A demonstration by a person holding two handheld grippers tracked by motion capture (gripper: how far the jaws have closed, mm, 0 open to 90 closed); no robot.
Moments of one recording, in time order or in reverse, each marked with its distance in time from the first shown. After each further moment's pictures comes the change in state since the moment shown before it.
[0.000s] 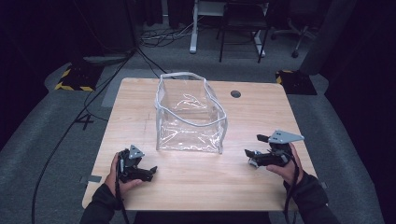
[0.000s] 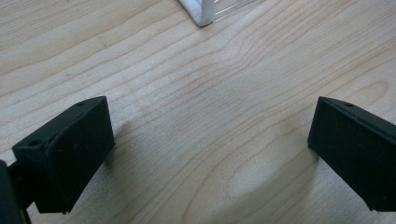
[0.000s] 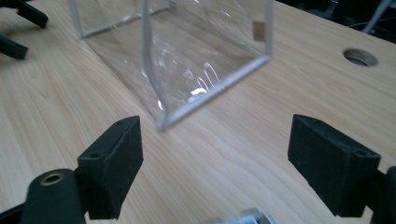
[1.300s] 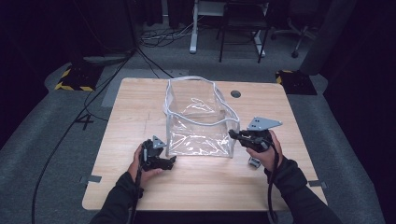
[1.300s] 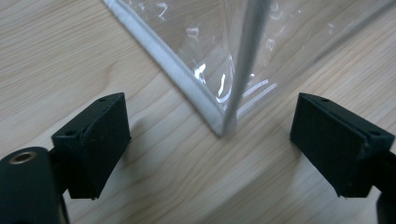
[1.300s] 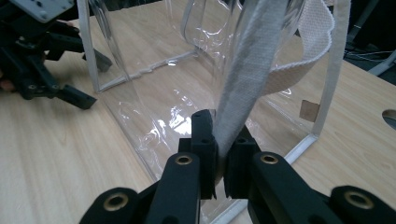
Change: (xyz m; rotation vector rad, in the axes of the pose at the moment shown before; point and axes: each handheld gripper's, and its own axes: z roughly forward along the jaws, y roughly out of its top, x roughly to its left) left arm -0.037 0.054 0.044 -0.029 -0.032 0.039; right arm 0.016 0.049 0.035 -0.020 0.047 -0.073
